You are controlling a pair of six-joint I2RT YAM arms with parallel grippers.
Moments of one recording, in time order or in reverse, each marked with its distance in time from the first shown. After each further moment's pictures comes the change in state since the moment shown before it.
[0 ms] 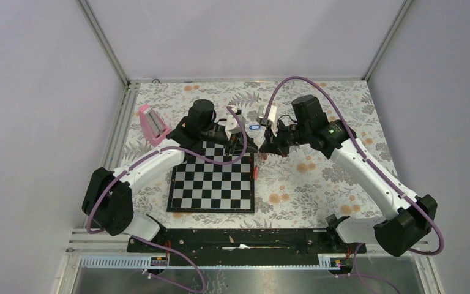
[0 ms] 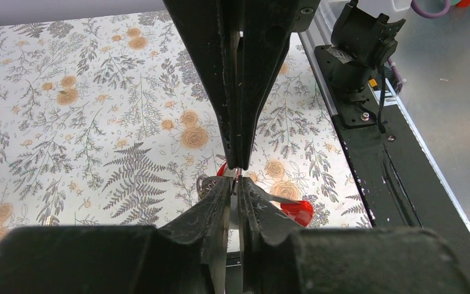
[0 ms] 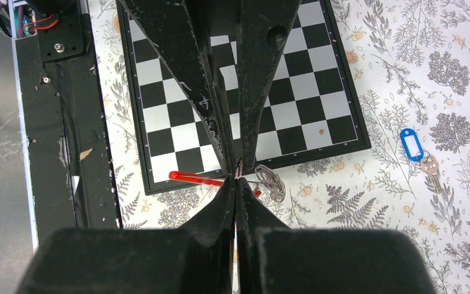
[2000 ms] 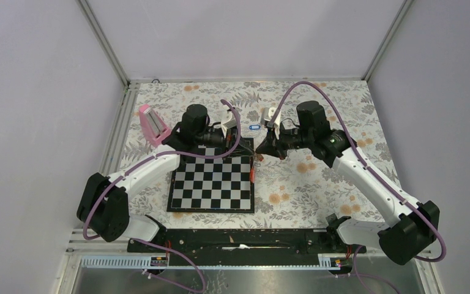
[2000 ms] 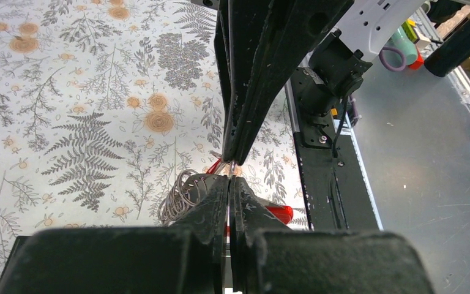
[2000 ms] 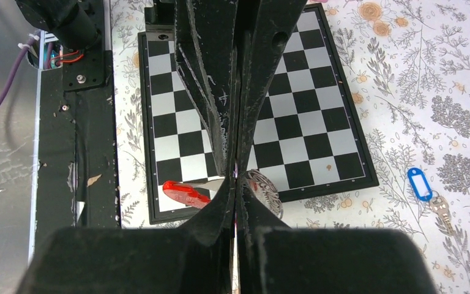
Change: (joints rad) left arm 0.031 -0.059 -0.098 0.091 -0.016 -0.330; right arm -0.017 -0.072 -0.158 0.248 -0.117 0.085
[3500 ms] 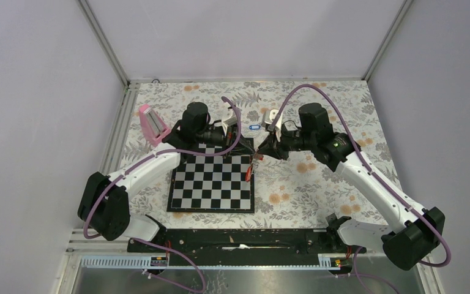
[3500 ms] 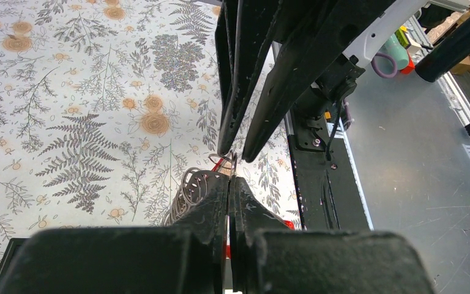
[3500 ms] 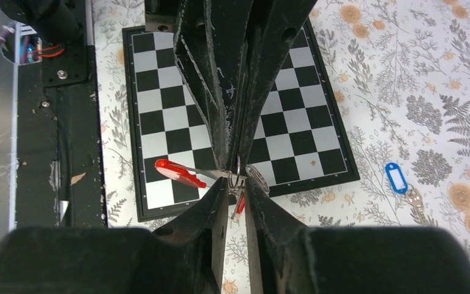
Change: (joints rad) left arm -0.003 0.011 0.029 -0.021 0.008 -0.017; right arm 0.021 -0.048 -0.003 -0.021 0.085 -0.036
